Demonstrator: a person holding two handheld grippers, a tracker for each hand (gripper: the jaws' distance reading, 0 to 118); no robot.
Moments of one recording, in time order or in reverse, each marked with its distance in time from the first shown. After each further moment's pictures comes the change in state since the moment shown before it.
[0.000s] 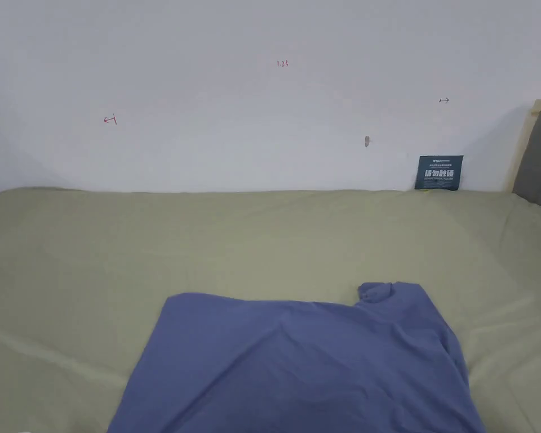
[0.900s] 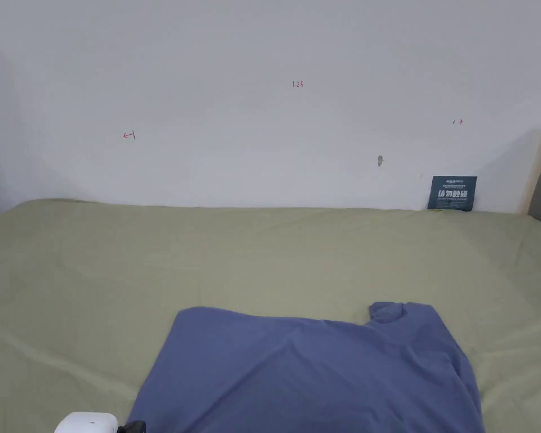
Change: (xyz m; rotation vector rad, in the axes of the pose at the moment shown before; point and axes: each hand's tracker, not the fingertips) left arm 0.104 0.001 0.068 0.302 0.025 -0.145; right arm -0.130 -0.066 0.083 0.558 -0.155 0.236
